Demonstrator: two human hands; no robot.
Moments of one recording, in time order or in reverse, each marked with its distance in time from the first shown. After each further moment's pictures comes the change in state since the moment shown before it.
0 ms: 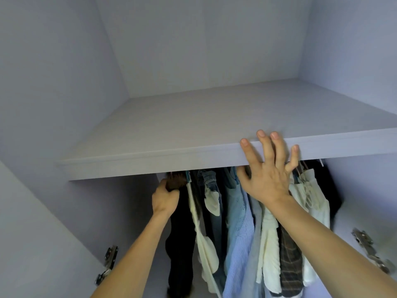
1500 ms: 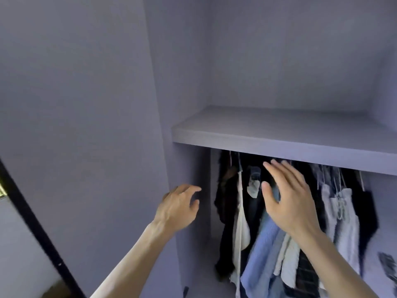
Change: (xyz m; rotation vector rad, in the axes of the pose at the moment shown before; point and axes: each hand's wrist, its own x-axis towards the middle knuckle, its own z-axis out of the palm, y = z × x) left_hand -0.269 -0.009 -0.156 0.643 0.123 0.354; right_hand 0.011 -0.050 -0.227 0.735 -0.410 0.102
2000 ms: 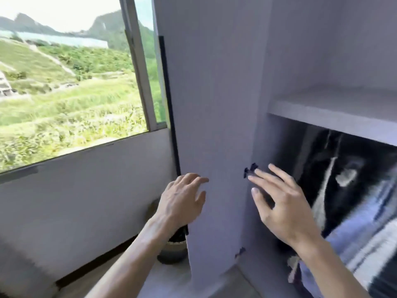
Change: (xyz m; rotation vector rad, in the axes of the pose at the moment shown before) left_hand -0.254 0.011 -0.083 0.231 0.161 -0.442; right_hand -0.100 -0.142 -0.033 0.585 -0.348 -0.291
